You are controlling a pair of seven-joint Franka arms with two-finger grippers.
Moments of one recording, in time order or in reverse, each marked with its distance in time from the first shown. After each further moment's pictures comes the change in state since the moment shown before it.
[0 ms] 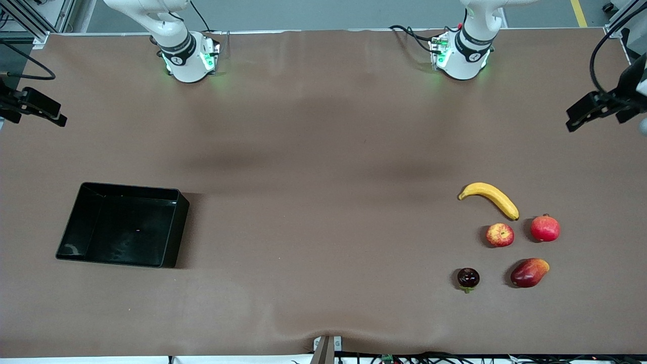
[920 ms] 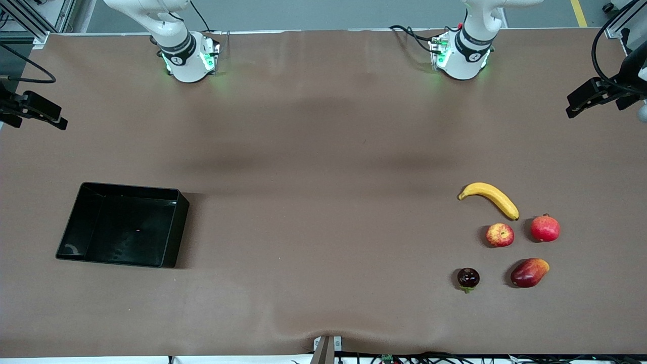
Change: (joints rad) left arm -0.050 -0.018 0.058 -0.014 -0.034 -0.044 0.005; right arm -0.004 0.012 -0.001 0.000 0.008 0.009 -0.018
